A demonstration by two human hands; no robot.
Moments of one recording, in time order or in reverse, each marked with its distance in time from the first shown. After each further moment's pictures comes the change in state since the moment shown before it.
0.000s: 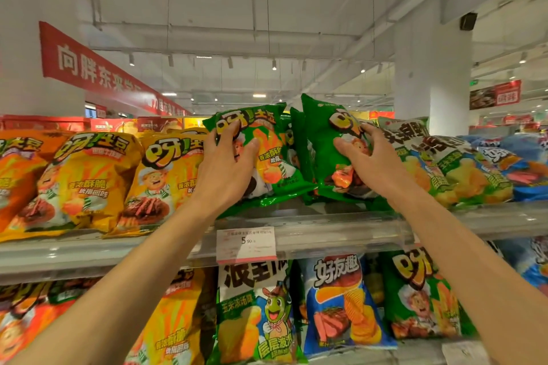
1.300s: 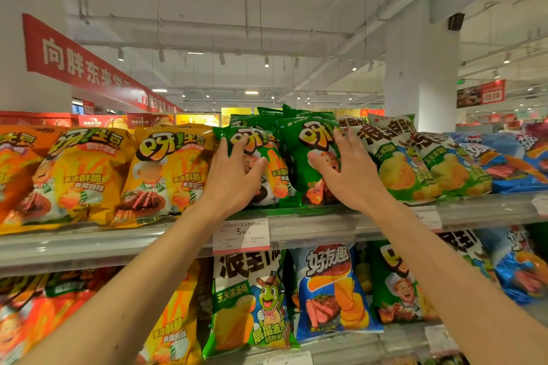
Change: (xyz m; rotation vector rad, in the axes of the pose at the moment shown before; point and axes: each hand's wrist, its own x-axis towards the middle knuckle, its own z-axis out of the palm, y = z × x) left_hand -0.009 -0.006 0.021 0.112 -0.172 -0.031; right_hand -0.027 -0.002 0.022 -0.409 -0.043 -0.138
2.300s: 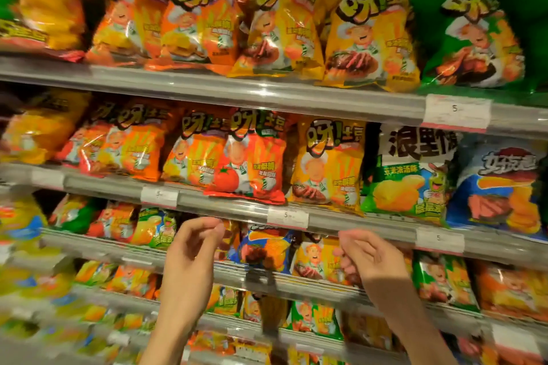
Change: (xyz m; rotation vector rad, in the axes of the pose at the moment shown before) left_hand -0.365 -0.217 -0.145 -0.594 0.407 -0.671; right_hand -0.310 -0.135 0.204 0.925 -0.474 0.438
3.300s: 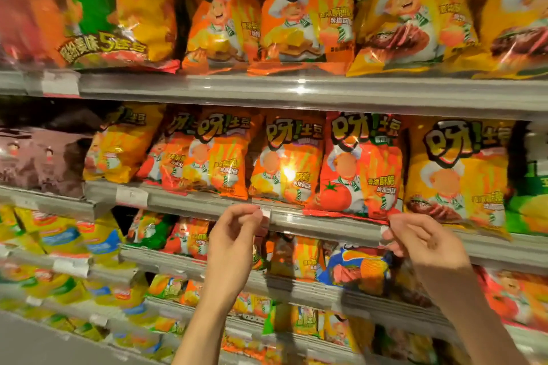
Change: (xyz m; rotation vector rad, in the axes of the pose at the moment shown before) left_hand 0.134 -0.017 -0.104 0.052 -0.060 0.003; right_hand 0.060 -0.001 0.139 0.073 0.089 -0.082
